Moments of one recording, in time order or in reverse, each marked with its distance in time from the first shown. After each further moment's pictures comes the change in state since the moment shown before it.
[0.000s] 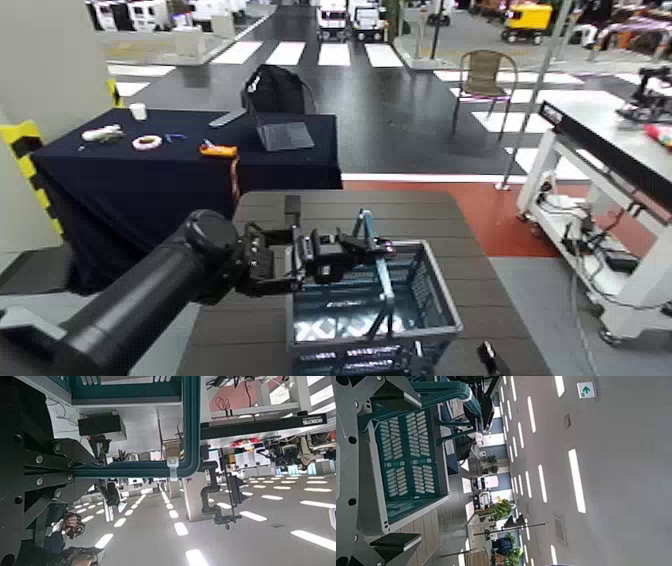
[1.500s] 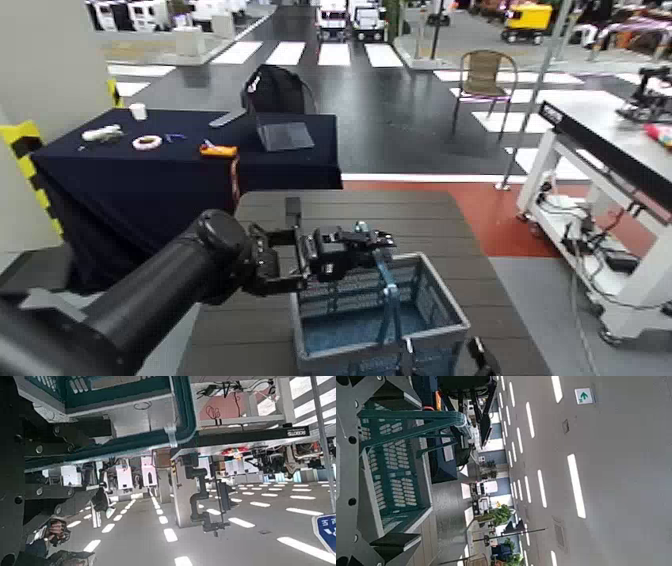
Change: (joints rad) left arm -0.055 -0.053 -0.012 0.149 -0.026 -0.055 -0.032; right arm -0.024 -0.005 0.029 0.013 -0.005 0.000 0.001
